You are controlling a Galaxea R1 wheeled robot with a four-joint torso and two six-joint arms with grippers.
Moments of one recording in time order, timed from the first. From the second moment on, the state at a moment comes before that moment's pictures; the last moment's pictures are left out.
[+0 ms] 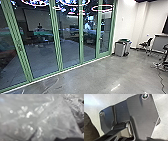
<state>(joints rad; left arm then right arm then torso) 1.37 2.92 -2.68 -0.54 0.26 0.34 -1.46 2.95 -2.54 -0.06 -0.15 0.34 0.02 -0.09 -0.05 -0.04</state>
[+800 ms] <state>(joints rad) 1.37 2.92 -2.68 -0.54 0.26 0.34 -1.46 2.95 -2.54 -0.06 -0.15 0.34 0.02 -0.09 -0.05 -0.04</state>
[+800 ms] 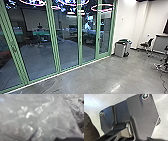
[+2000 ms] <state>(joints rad) 1.37 2.92 -2.68 -0.54 0.26 0.34 -1.46 2.95 -2.54 -0.06 -0.15 0.34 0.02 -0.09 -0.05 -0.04</state>
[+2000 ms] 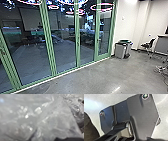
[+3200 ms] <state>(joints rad) 1.37 2.92 -2.68 -0.54 0.26 0.34 -1.47 2.95 -2.54 -0.09 -0.15 0.34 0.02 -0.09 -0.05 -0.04</state>
